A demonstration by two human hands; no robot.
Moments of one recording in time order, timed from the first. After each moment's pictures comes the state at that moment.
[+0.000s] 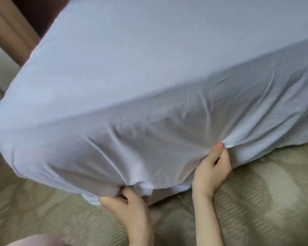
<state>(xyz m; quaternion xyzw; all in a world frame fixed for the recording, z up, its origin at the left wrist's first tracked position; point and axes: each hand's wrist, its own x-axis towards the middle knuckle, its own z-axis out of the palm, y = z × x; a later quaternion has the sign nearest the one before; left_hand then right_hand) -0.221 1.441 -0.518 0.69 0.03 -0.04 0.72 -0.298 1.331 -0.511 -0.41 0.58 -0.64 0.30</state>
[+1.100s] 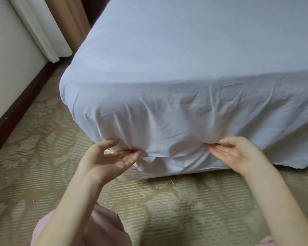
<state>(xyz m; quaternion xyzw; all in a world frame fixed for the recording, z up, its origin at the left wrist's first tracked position) -0.202 1.505 -0.387 0.35 0.24 -0.51 0.75 -0.384 1.281 -0.419 -0.28 0.48 -0.23 0.80</state>
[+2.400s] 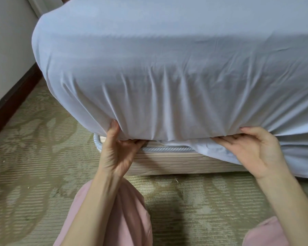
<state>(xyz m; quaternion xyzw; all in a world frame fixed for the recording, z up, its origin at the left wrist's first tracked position) -0.192 1.463 -0.463 0.29 0.01 -0.37 0.88 -0.371 1.250 -0.474 -0.33 0.21 -0.24 0.89</state>
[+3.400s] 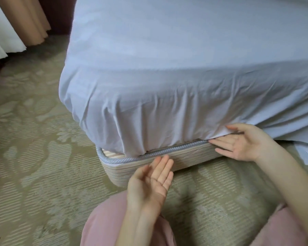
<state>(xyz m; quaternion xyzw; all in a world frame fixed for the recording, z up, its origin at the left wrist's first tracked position) -0.232 1.503 -0.473 0.27 0.18 -0.58 0.75 -0.378 1.296 -0.416 -0.32 0.54 -0.18 0.76</state>
